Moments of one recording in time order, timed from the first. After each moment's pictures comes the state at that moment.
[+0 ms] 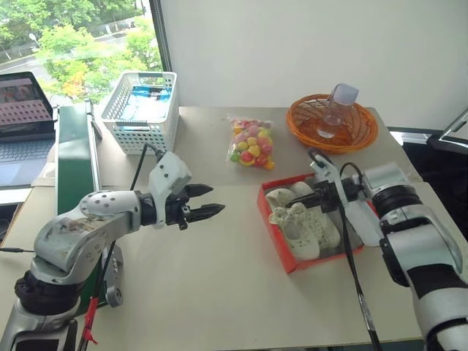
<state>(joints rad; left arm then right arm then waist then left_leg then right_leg) -0.41 0.75 0.01 -0.54 -0.71 0.94 -0.67 -1.07 -0.57 0.30 1.05 0.14 0.78 1.49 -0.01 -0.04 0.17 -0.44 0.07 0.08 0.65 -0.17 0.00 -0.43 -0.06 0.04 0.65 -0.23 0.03</state>
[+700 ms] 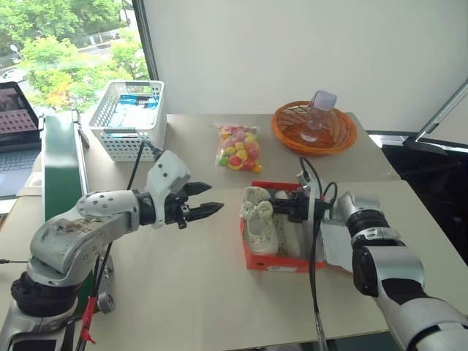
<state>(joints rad) -0.41 0.78 0.02 -0.56 -0.71 0.94 -0.64 -0.93 -0.34 -0.11 1.05 0.29 0.92 1.13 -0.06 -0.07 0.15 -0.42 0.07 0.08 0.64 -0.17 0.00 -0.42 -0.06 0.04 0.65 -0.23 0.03</state>
